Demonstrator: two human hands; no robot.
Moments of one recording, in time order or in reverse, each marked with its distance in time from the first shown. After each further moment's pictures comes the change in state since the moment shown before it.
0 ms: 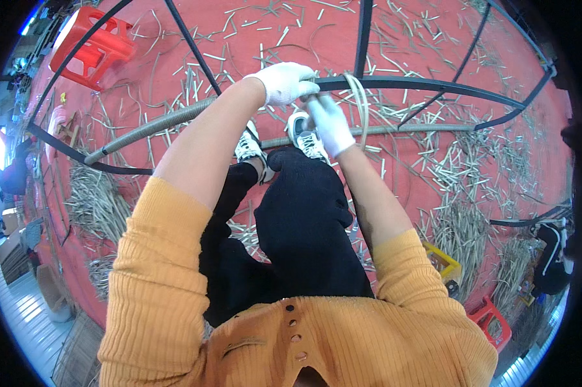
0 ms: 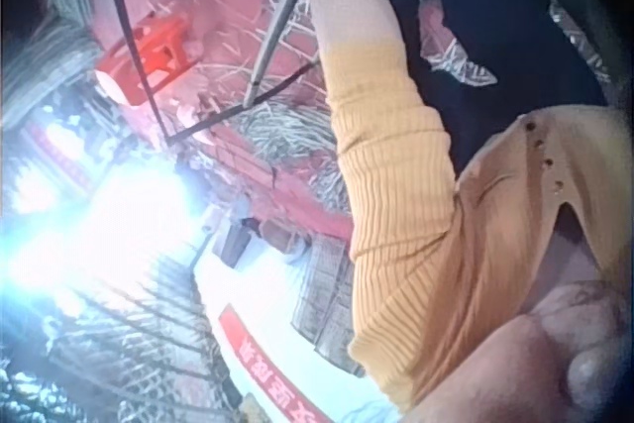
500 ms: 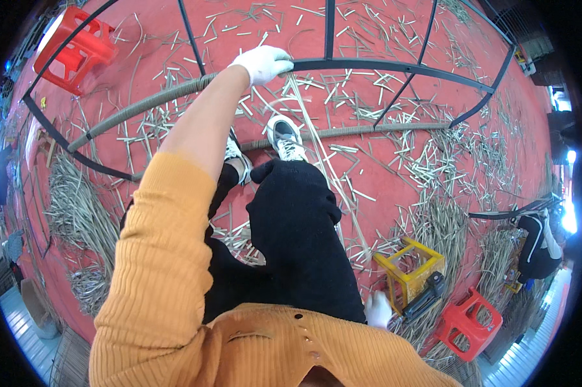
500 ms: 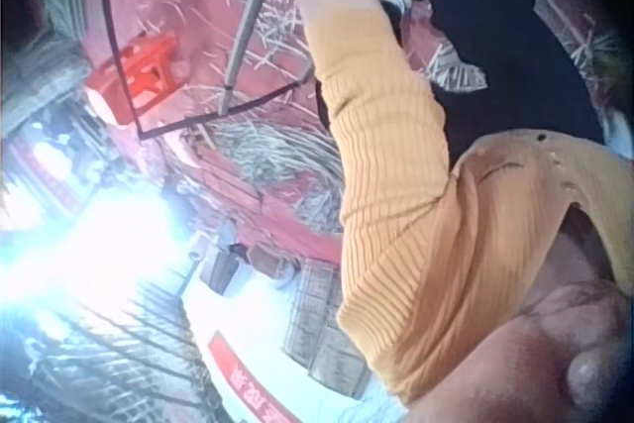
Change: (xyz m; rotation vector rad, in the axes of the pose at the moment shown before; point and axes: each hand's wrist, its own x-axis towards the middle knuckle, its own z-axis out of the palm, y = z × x) left_hand 0.035 -0.030 -0.016 0.018 0.193 -0.016; right_hand -0.544 0.032 -0.128 -1.296 0.165 0.812
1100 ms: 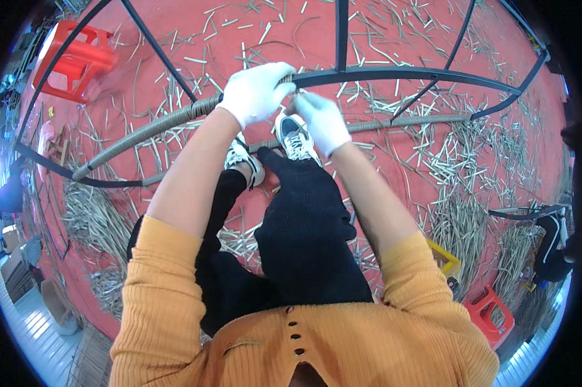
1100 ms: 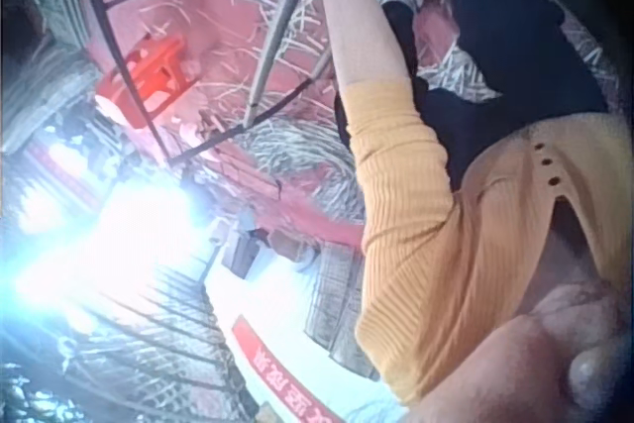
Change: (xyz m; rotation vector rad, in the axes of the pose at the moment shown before) left_hand -0.046 0.020 0.030 0.149 0.213 0.050; right_hand 0.296 -0.433 -0.209 1.298 -0.216 -0.669
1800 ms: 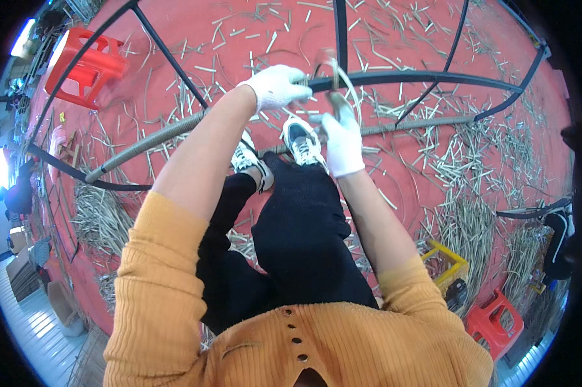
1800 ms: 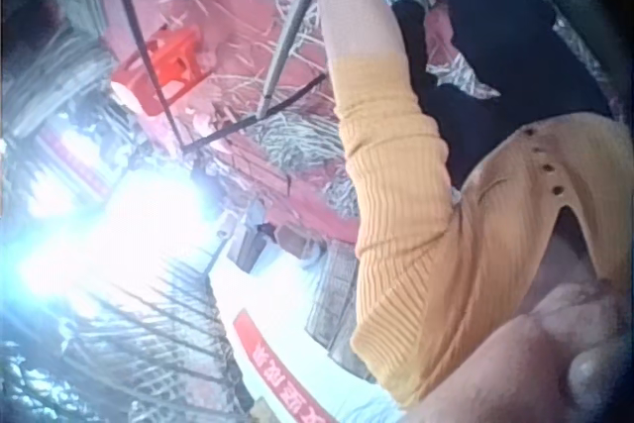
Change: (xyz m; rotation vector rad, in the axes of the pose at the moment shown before) left_hand 0.032 0.011 -0.011 -0.215 -0.345 -0.059; right_hand -0.047 -0.028 0.008 0.474 0.227 0.023
